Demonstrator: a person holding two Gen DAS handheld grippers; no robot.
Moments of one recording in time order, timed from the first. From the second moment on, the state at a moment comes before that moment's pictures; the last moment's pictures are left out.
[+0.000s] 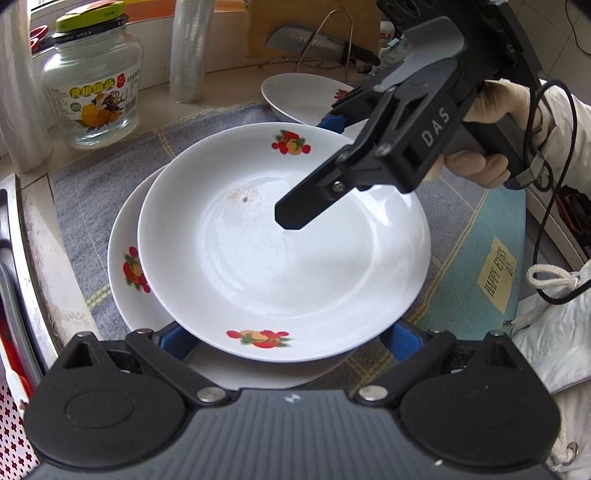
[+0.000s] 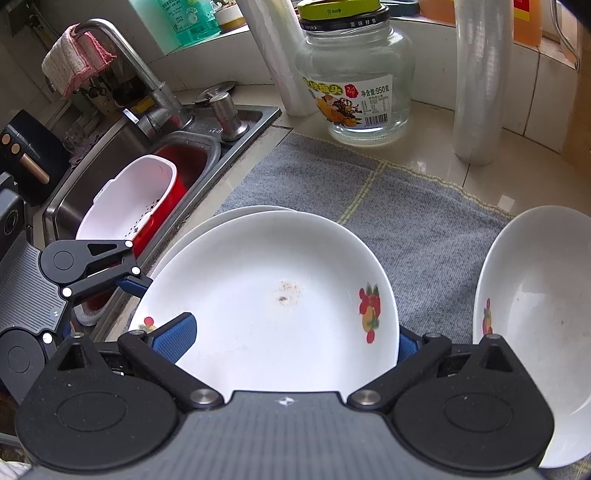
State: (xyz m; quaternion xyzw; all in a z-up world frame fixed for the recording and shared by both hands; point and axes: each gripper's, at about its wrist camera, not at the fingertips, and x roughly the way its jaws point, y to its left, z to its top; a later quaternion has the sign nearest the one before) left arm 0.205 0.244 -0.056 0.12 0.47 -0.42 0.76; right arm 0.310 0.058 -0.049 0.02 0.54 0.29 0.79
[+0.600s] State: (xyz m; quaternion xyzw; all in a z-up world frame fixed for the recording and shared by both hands) left arm 0.202 0.241 -0.052 0.11 0.49 -0.41 0.76; right arm 0.295 0.050 -0.043 0.04 0.55 0.29 0.79
